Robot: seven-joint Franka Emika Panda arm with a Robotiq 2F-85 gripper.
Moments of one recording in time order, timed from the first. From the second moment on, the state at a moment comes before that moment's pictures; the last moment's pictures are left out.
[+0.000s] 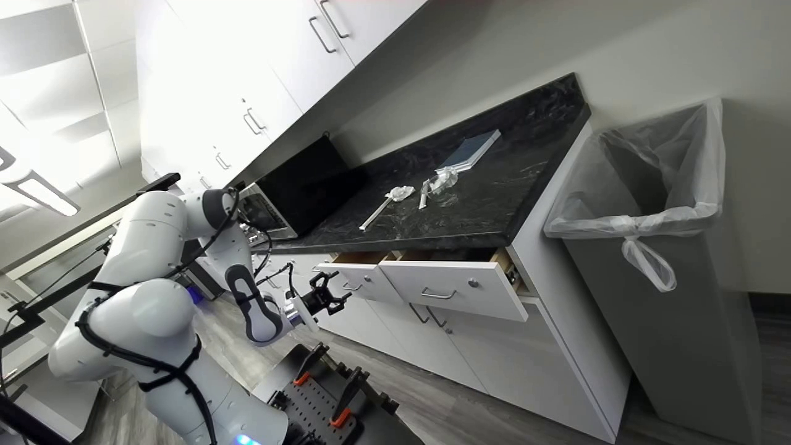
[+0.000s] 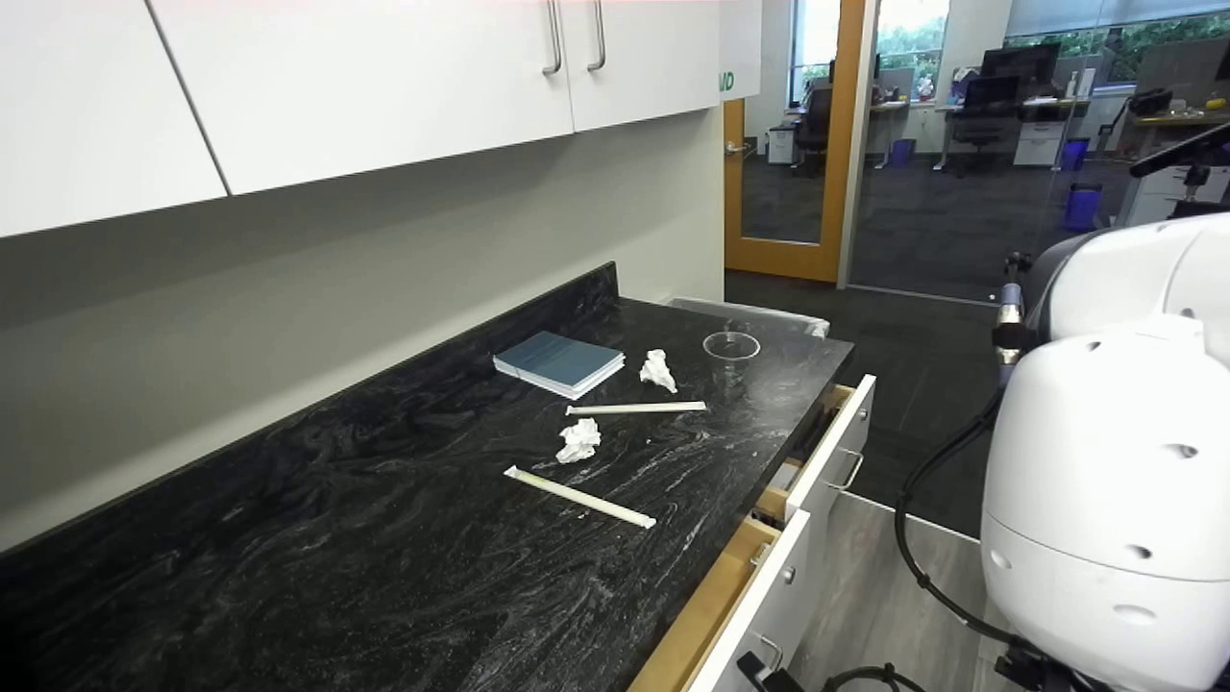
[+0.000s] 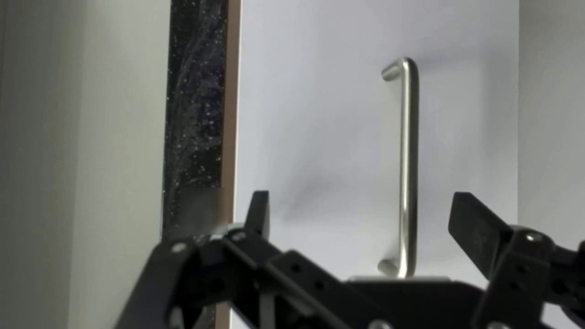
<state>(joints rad) 0.73 1.02 0.39 -1.99 -1.90 1.44 1.23</state>
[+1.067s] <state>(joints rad) 0.73 1.10 0.41 -1.92 -1.87 1.41 1.27</state>
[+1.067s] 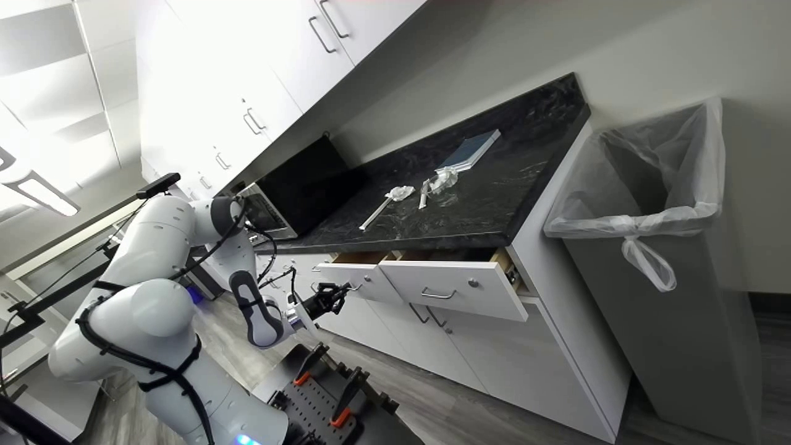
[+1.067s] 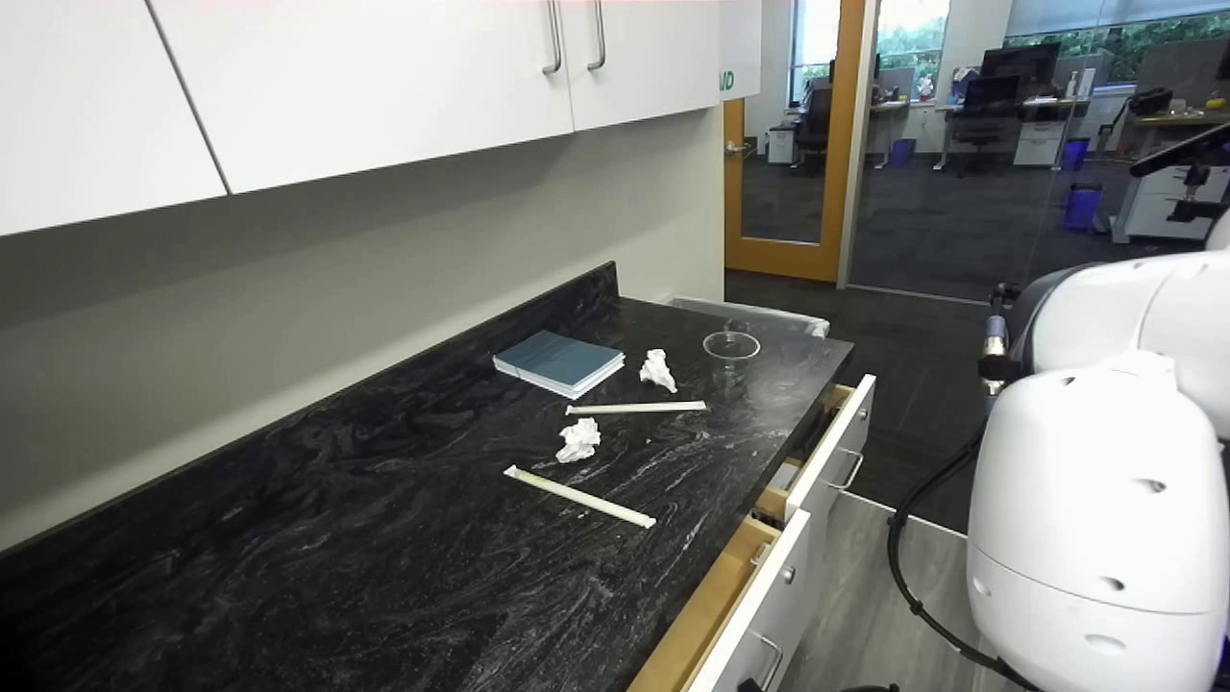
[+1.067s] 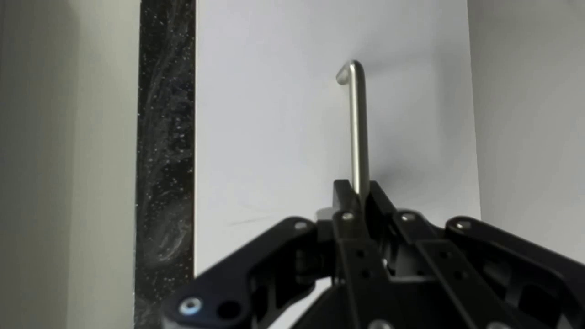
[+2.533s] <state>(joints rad) 0.95 1.20 0.52 -1.95 -1.60 1.14 1.50</state>
